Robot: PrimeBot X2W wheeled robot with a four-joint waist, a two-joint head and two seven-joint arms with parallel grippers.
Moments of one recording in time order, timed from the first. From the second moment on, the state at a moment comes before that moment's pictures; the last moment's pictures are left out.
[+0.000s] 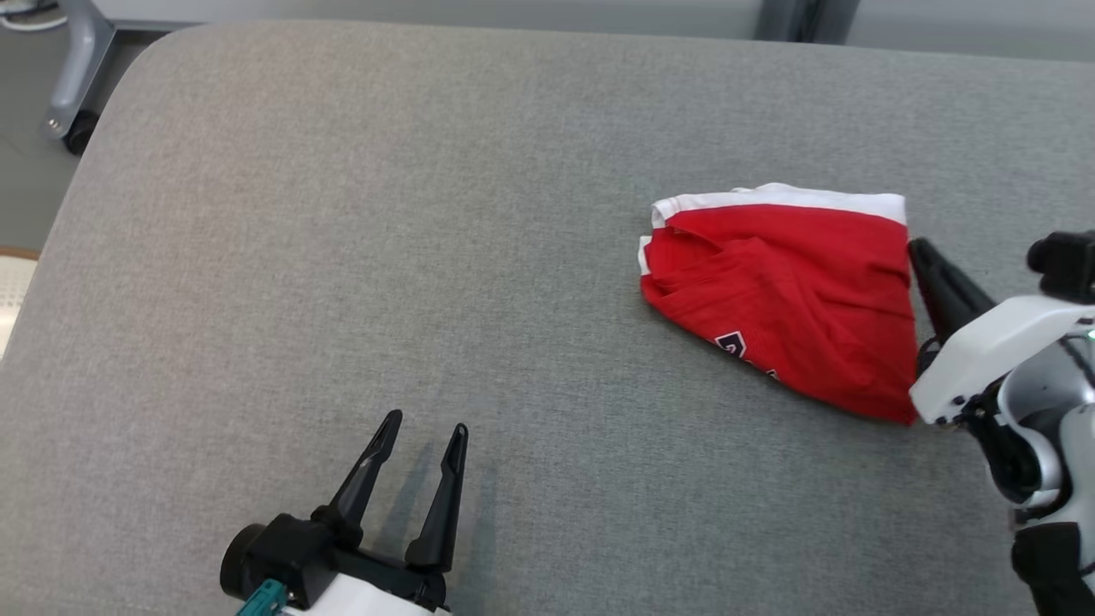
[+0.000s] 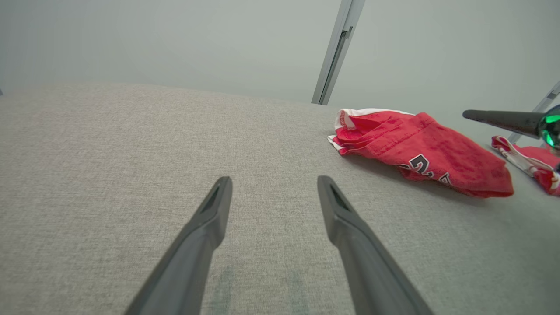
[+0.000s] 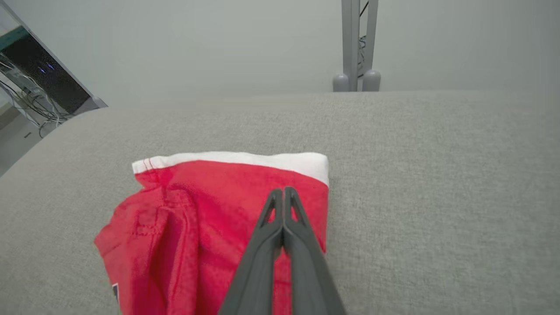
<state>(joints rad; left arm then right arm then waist) 0.03 0.05 -0.25 0.07 -0.27 -0.09 -0.26 -0.40 -0.24 0.08 0.20 0.45 0.13 0.27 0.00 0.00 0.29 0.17</state>
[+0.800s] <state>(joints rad) 0.03 0.05 -0.24 0.08 -0.27 -0.09 -0.26 -0.38 -0.29 0.50 0.30 0.64 0.13 0.22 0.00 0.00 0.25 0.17</state>
